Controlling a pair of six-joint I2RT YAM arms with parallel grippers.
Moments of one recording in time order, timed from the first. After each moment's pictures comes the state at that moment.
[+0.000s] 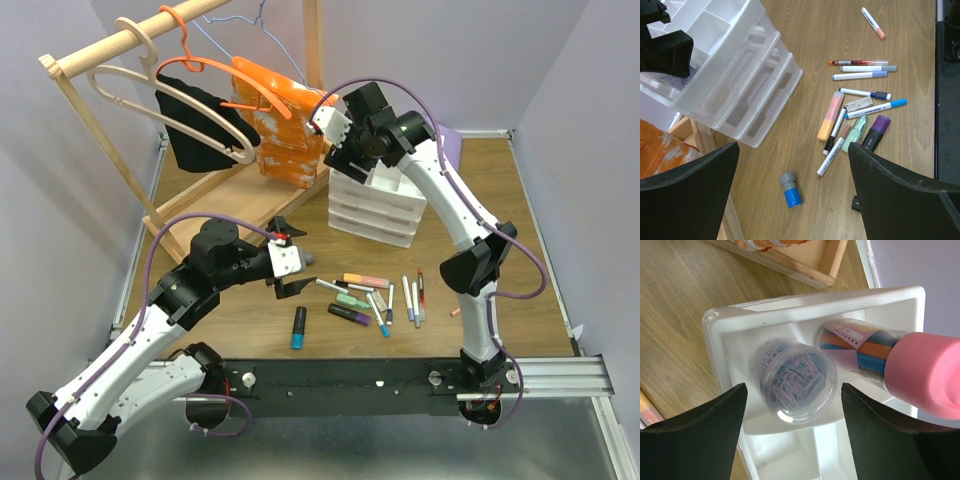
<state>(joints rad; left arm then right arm) -0.68 0.77 0.84 -0.34 0.54 0.53 0.63 2.10 2.42 -1.15 0.09 -0.65</state>
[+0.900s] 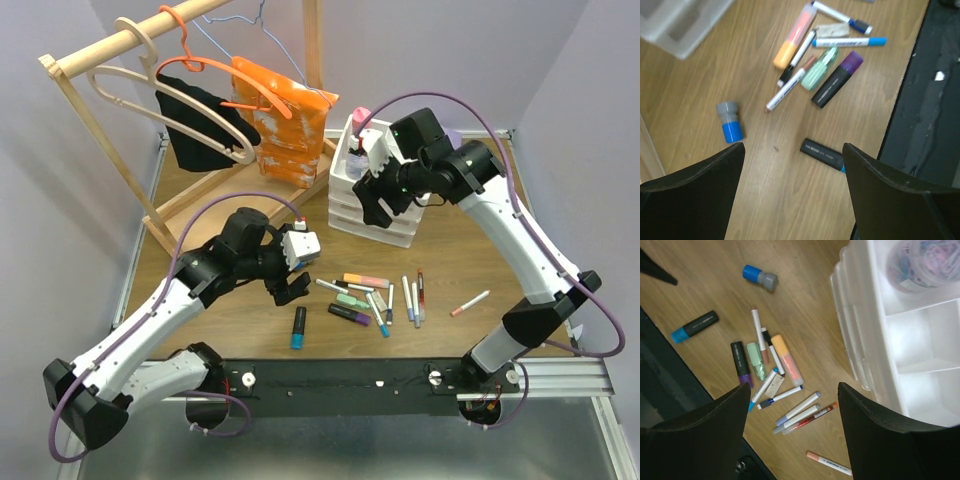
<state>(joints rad) -0.68 0.94 0.94 -0.66 0.47 0.39 0.64 1.61 1.95 -1.22 -0.21 -0.27</state>
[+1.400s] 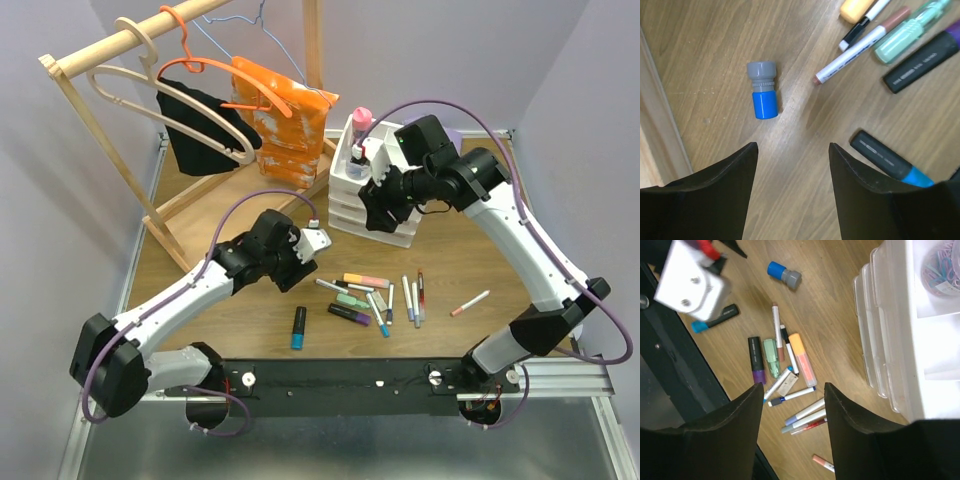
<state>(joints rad) -0.68 1.16 0.86 -0.56 0.17 0.37 0.64 1.55 1.87 -1.19 -0.32 -0.30</state>
